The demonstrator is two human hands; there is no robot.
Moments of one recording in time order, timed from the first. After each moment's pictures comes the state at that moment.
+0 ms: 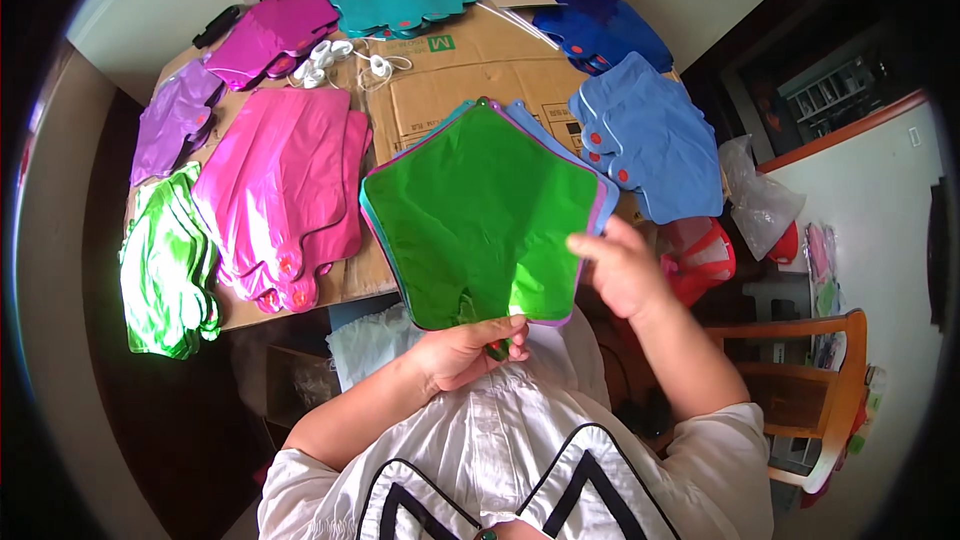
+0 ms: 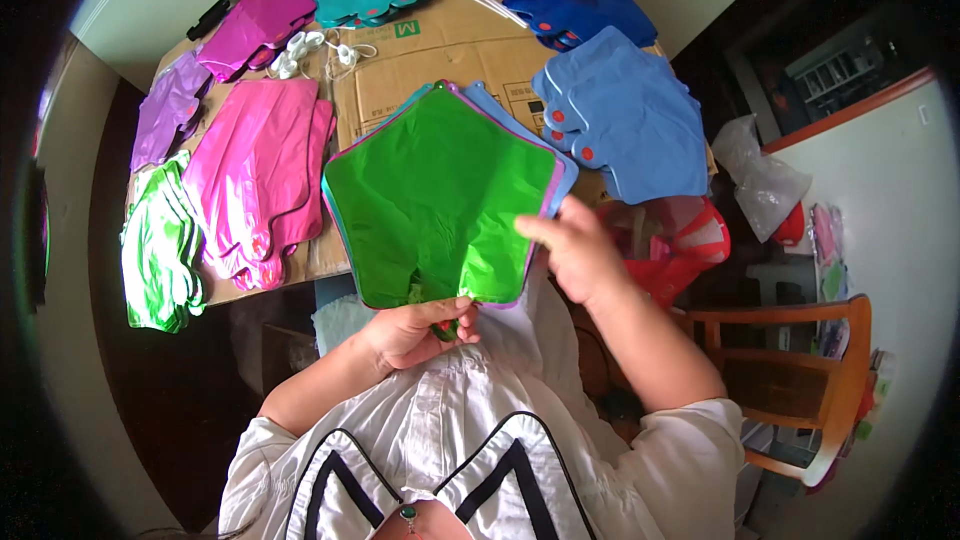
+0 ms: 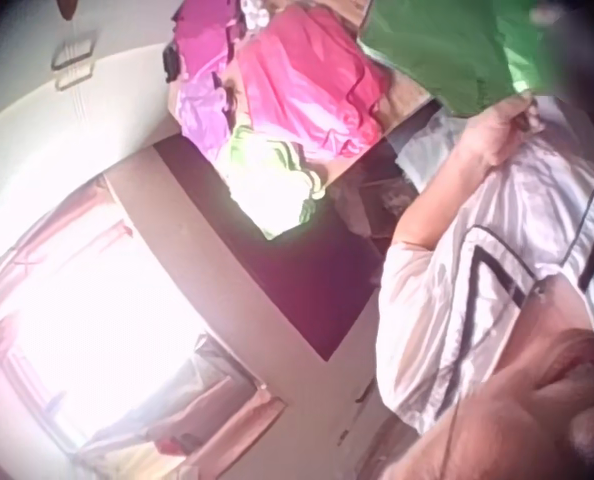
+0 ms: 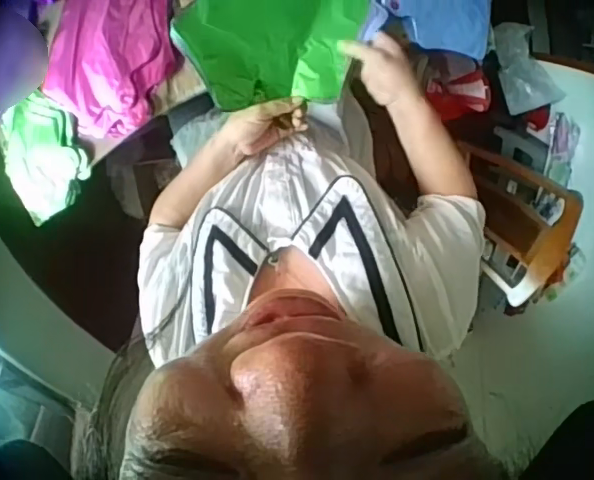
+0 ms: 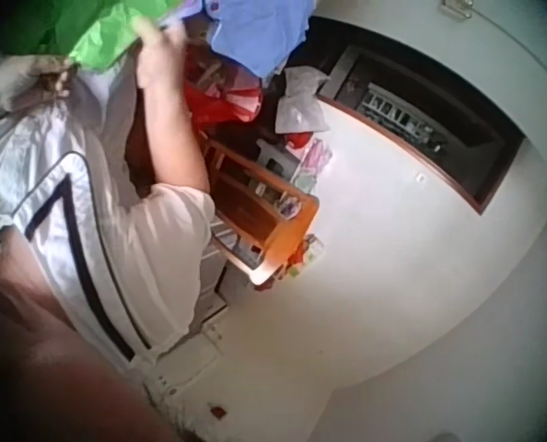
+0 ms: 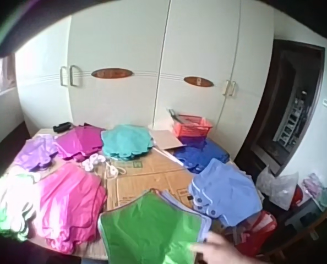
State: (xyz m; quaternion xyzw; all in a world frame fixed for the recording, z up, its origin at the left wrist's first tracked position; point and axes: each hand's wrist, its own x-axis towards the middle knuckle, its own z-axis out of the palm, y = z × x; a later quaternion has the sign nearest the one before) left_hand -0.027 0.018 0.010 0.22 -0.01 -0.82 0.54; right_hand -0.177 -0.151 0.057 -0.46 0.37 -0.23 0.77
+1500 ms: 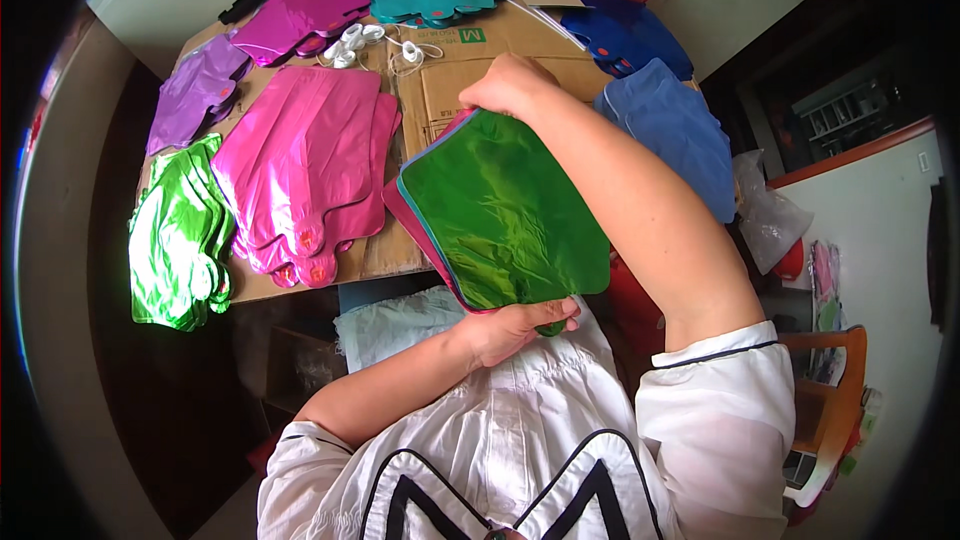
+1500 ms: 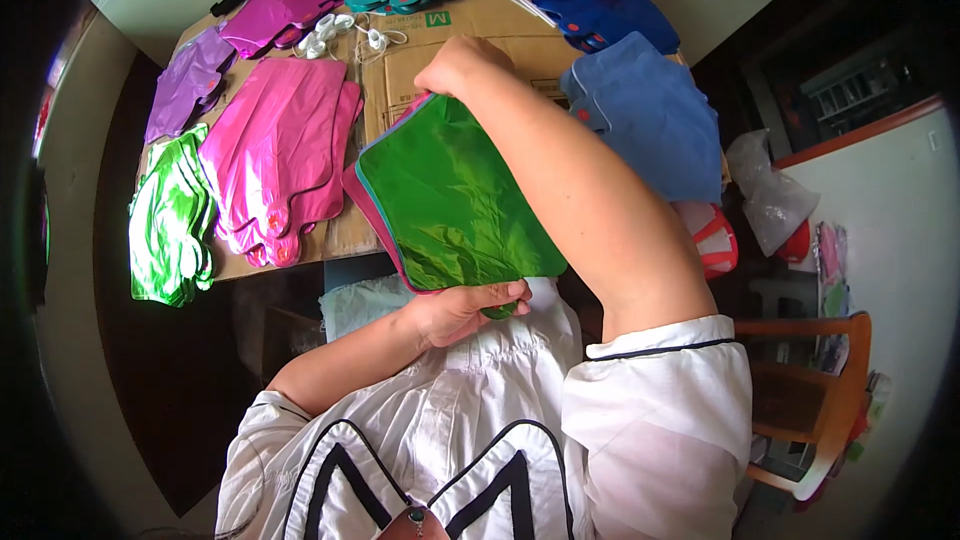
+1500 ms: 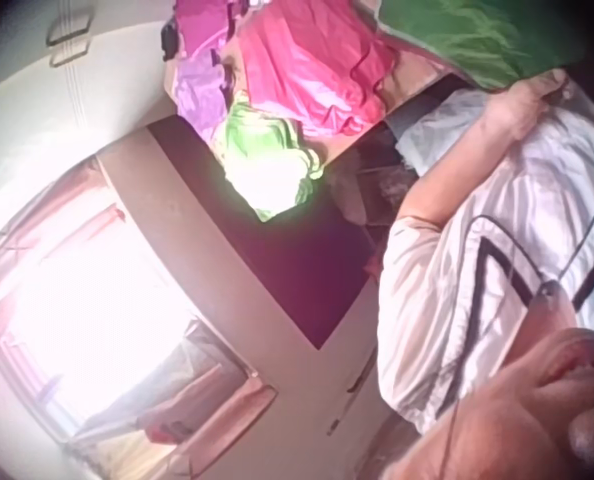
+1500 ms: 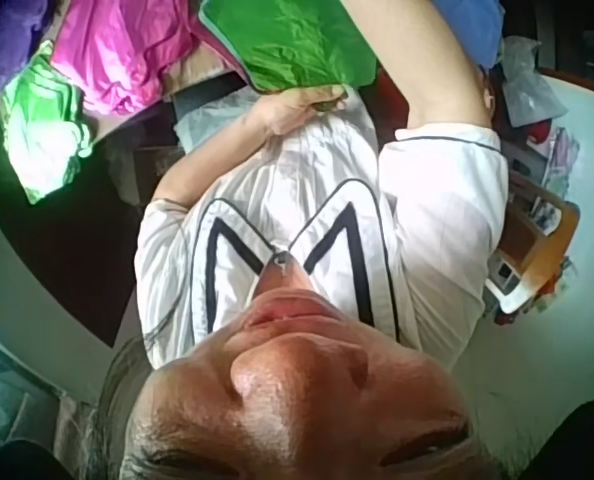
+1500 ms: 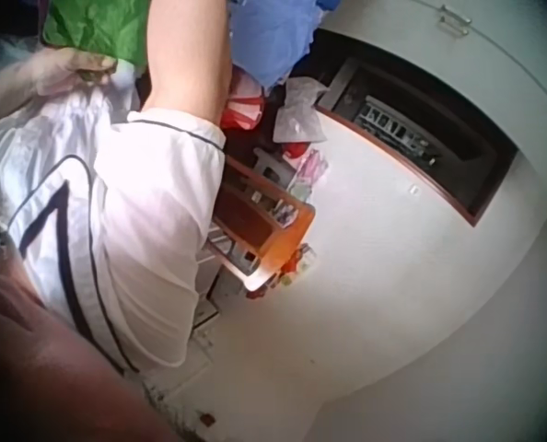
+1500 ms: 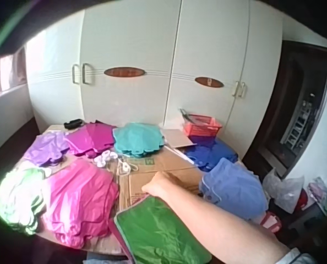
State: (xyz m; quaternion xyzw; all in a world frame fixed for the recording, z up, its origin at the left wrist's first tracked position) left_hand -0.048 -0.004 0.003 0.23 -0.18 -0.80 0.53; right_hand 0.041 -0.232 0.093 -0.87 0.45 0.07 0.20
